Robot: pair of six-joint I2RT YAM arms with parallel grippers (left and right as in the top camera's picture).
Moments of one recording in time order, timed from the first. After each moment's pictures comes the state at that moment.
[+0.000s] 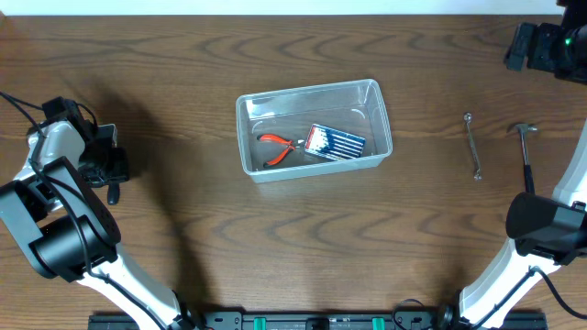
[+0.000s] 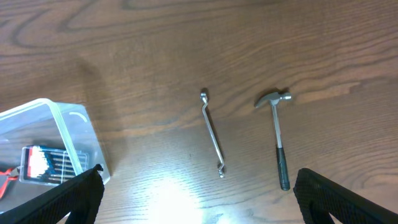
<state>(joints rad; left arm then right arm) 0.51 2.03 1.34 -0.83 -0.01 0.32 -0.27 2.04 2.51 -1.62 -0.08 -0.01</state>
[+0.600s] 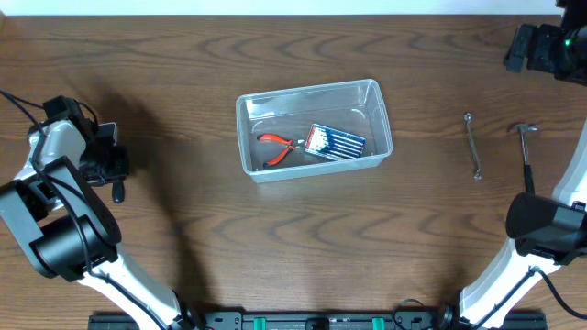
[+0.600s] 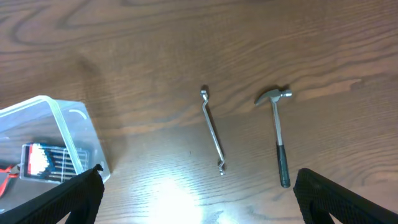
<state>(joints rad) 0.51 2.03 1.34 -0.83 -0.01 0.31 -0.27 2.04 2.51 -1.62 -0.08 -0.01</state>
